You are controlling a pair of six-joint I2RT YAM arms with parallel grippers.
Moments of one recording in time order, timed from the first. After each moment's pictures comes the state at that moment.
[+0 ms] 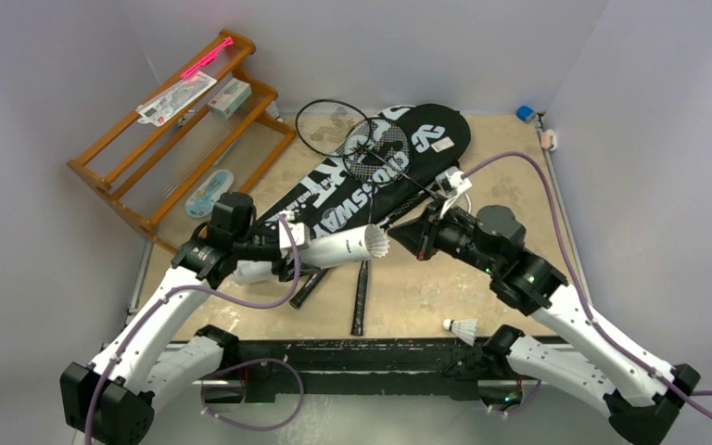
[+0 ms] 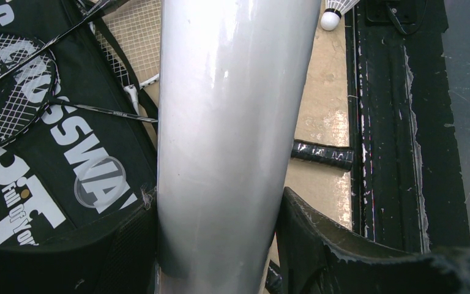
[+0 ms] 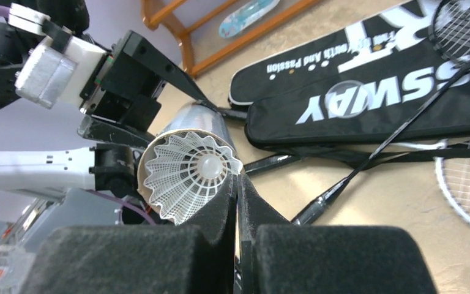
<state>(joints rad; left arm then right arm) -0.38 0.91 0.76 -0.49 0.91 0.66 0.76 0.78 0.84 -0.25 -0.18 0.49</state>
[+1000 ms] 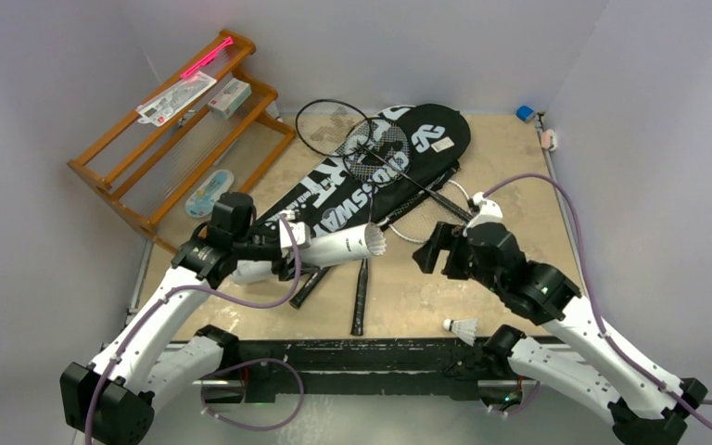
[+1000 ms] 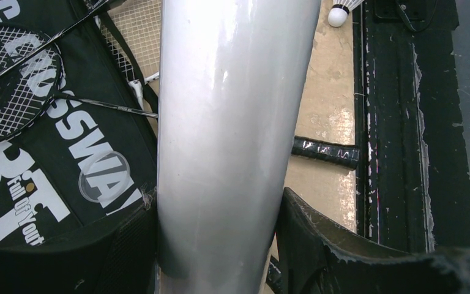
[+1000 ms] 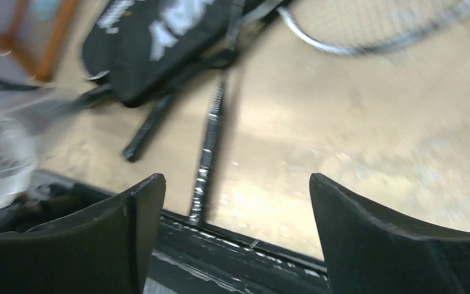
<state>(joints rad) -0.38 0.91 0.76 -0.49 0.89 0.66 0.76 0.71 0.85 -0.71 0.15 0.71</state>
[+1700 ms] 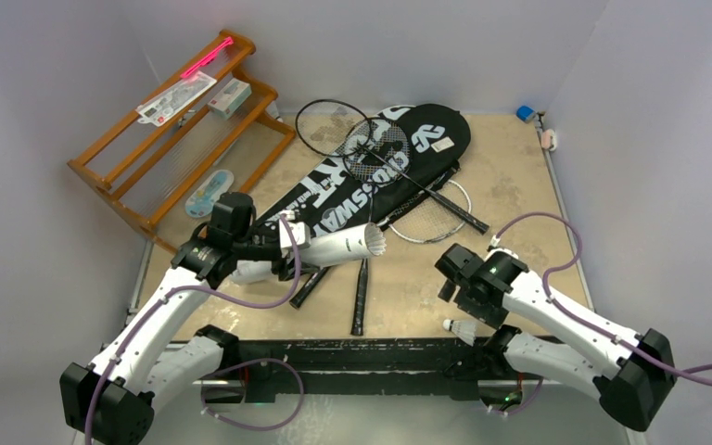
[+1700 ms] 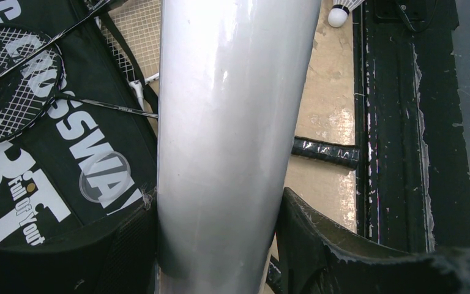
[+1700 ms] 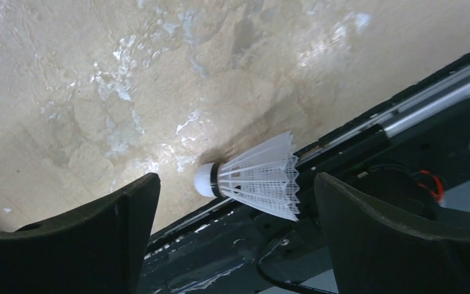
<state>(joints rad) -0.38 0.91 0.76 -0.49 0.89 0.66 0.76 0.96 0.70 -1.30 0.39 1.34</state>
